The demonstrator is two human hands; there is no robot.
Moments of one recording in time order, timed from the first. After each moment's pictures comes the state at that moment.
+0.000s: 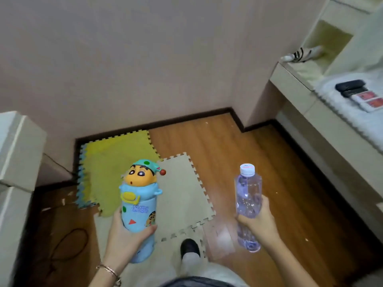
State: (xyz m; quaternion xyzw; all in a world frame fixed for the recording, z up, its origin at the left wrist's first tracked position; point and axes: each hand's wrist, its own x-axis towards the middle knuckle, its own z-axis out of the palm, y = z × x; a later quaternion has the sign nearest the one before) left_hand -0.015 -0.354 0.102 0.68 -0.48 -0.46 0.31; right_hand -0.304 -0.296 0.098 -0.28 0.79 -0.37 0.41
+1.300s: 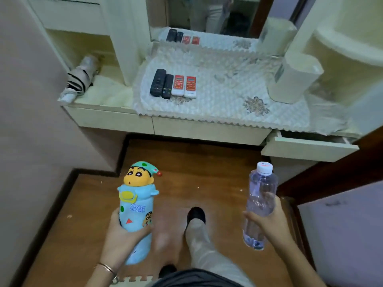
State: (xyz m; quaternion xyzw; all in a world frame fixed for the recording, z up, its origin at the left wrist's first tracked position) left_hand -0.517 -0.716 0.049 0.32 -0.73 -0.60 -0.06; right_hand -0.570 -0.390 0.054 0.22 0.83 -0.50 0.07
